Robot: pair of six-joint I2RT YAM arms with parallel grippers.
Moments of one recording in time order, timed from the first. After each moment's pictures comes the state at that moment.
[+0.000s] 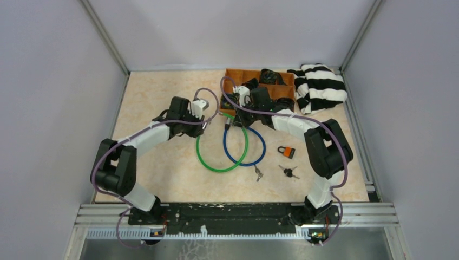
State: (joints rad) left arm -0.37 1.60 0.93 -0.21 0.25 0.18; right arm 0.53 1.80 1.17 -0.07 -0.45 -0.03
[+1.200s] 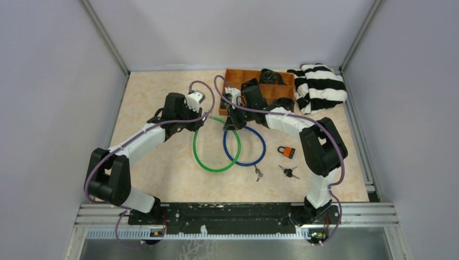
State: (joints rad) left arm -0.37 1.47 0.94 -0.13 0.23 0.09; right arm 0.58 1.83 1.26 -0.14 -0.59 0.06
